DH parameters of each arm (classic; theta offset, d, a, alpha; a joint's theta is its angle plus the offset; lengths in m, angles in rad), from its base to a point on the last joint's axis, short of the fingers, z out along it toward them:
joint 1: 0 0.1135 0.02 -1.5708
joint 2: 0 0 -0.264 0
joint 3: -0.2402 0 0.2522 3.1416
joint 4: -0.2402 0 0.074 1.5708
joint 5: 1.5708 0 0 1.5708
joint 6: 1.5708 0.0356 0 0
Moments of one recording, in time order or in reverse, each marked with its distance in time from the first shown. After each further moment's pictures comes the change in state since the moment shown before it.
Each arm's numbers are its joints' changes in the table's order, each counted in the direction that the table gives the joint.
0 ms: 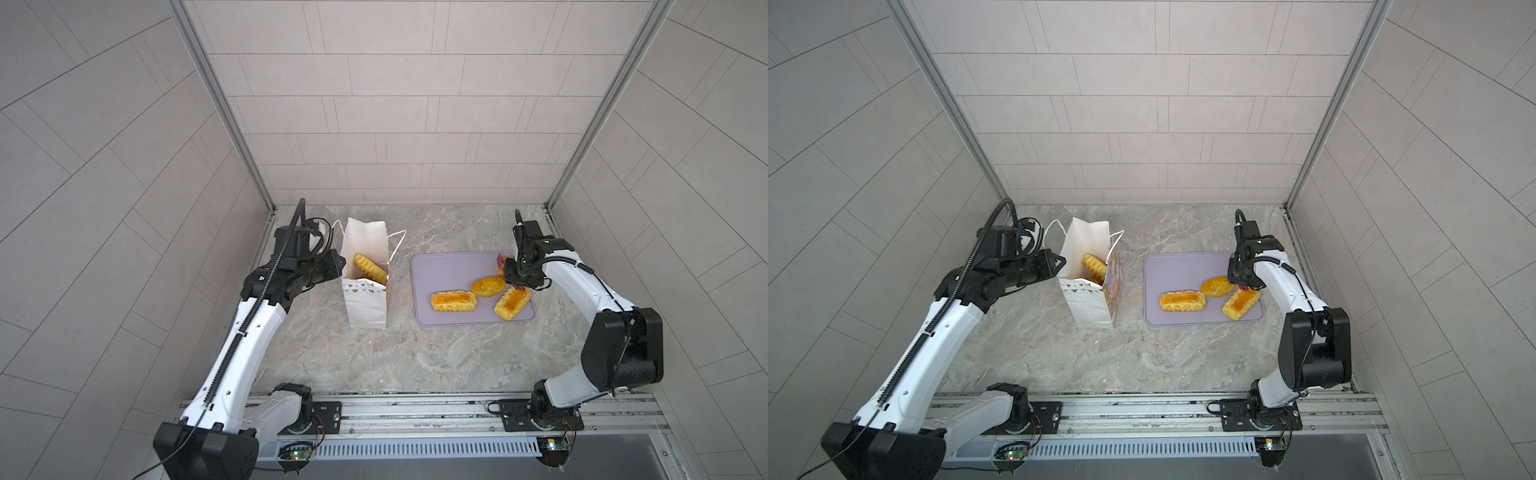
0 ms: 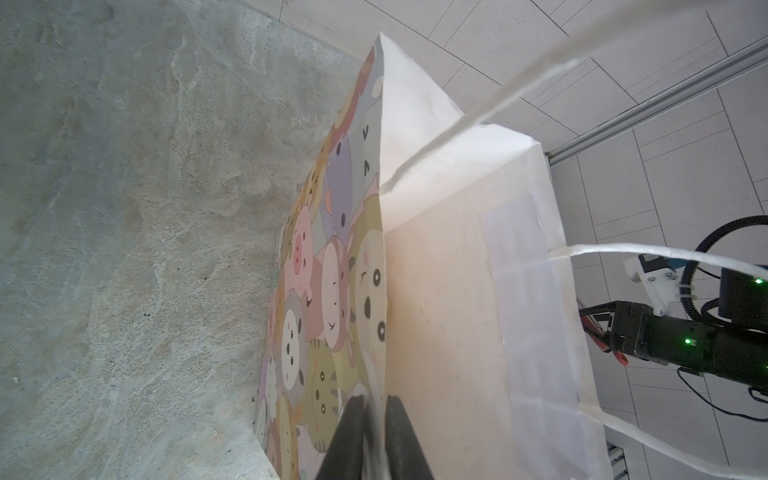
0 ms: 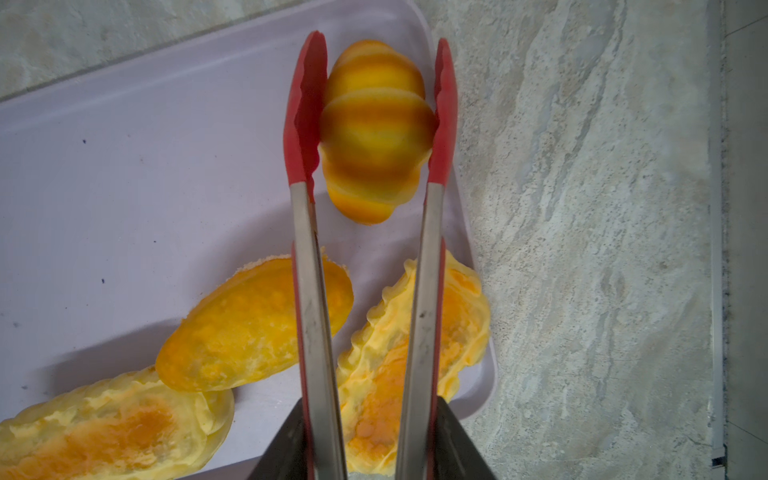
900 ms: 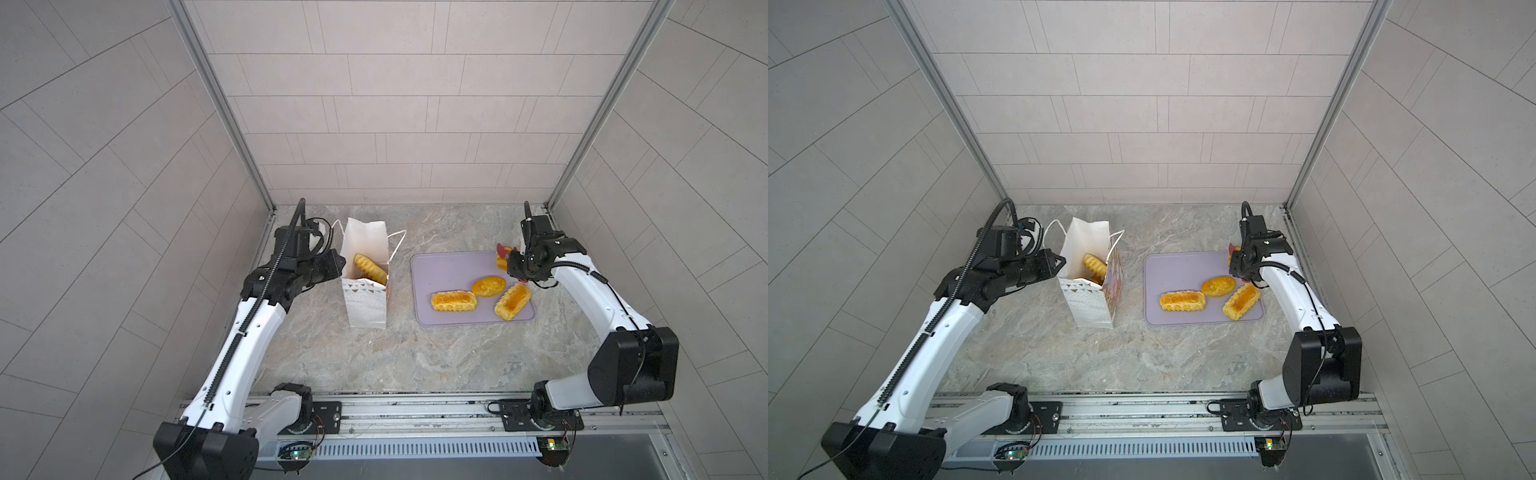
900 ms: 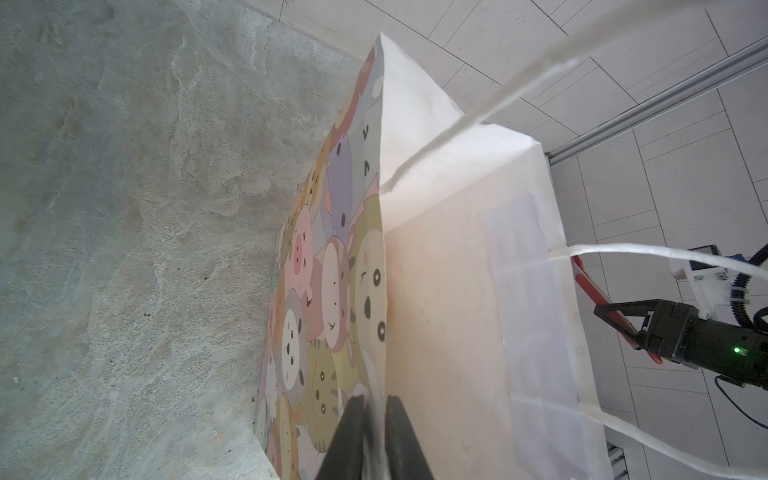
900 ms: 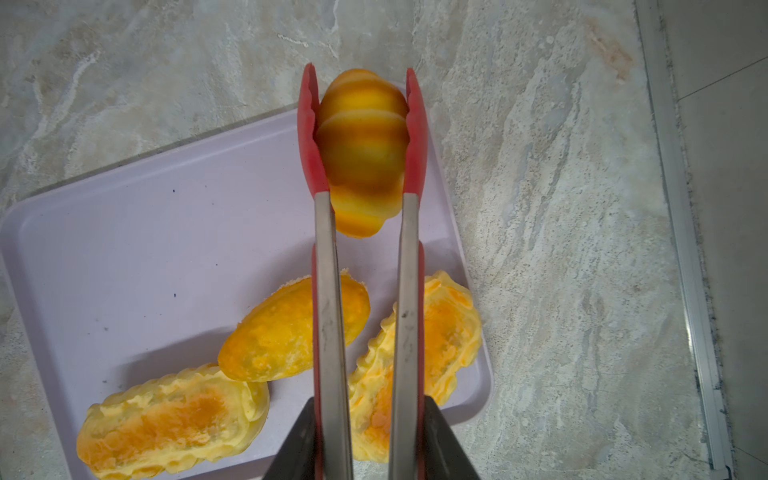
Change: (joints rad) left arm 0.000 0.000 0.000 0.000 0.000 0.000; right arm -0.002 -0.099 -0.028 0.011 -0.023 0.001
